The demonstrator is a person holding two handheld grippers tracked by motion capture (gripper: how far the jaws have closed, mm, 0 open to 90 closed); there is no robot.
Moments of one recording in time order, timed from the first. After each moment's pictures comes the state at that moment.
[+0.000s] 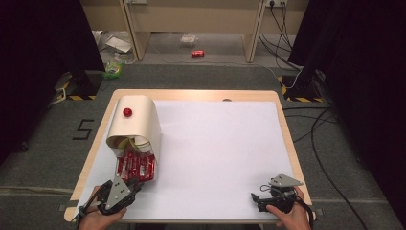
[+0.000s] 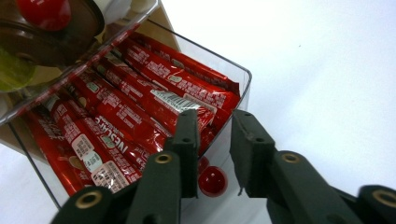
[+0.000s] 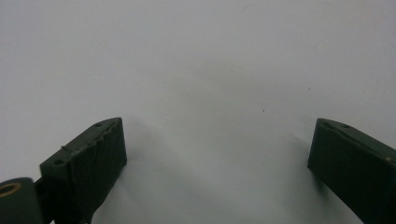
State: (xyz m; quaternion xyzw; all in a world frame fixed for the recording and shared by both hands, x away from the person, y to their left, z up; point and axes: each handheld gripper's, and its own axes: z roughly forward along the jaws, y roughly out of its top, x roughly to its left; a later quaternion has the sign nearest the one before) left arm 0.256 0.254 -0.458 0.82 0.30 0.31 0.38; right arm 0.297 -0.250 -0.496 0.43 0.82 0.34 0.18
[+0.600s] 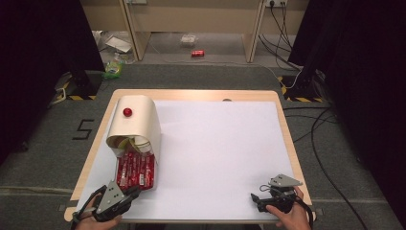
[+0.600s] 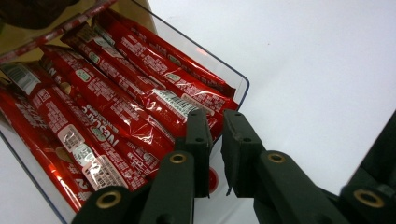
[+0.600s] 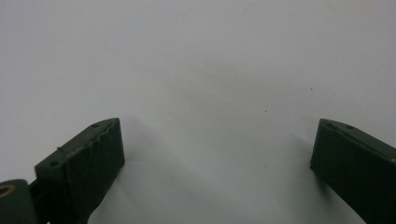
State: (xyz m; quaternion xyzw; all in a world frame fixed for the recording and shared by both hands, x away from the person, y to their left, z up) left arm 0.242 0.262 -0.458 0.82 0.33 0.24 0.40; right arm 0.297 -0.249 -0.497 0.43 0.82 0.33 0.17
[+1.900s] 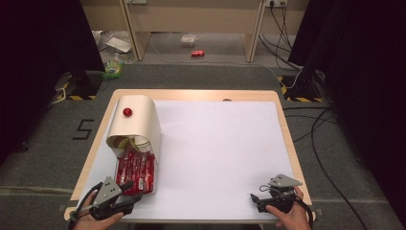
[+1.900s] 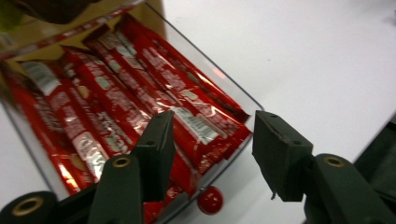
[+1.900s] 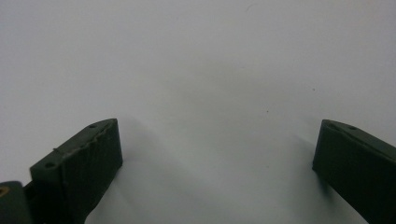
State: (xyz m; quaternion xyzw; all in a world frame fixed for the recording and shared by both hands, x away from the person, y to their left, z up) left arm 0.243 0.261 -0.443 0.79 0.39 0.21 0.41; right arm 0.298 -0.249 -0.497 0.43 0.82 0.34 0.17
